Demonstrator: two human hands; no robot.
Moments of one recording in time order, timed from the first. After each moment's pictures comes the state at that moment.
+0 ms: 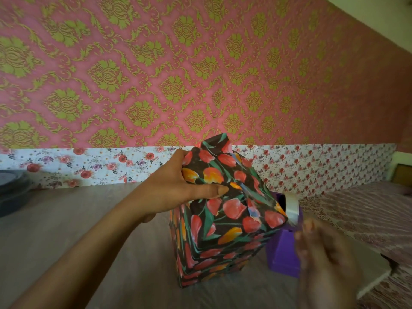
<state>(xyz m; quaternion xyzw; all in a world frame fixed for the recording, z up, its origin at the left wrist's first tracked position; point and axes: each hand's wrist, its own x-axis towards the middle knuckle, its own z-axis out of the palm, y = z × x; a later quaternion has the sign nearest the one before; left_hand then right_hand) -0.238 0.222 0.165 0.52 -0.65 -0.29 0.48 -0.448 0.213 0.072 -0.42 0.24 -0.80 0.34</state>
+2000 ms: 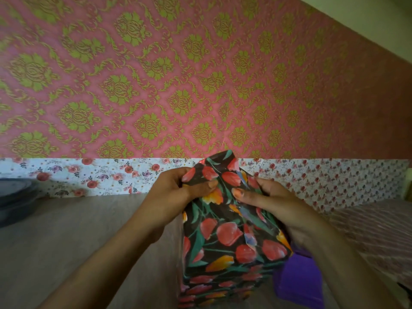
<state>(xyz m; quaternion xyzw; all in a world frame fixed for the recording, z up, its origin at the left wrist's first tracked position) -0.245 0.223 0.168 0.48 -0.56 -0.33 0.59 -0.429 0.162 0.170 -0.73 0.30 -0.37 0.49</state>
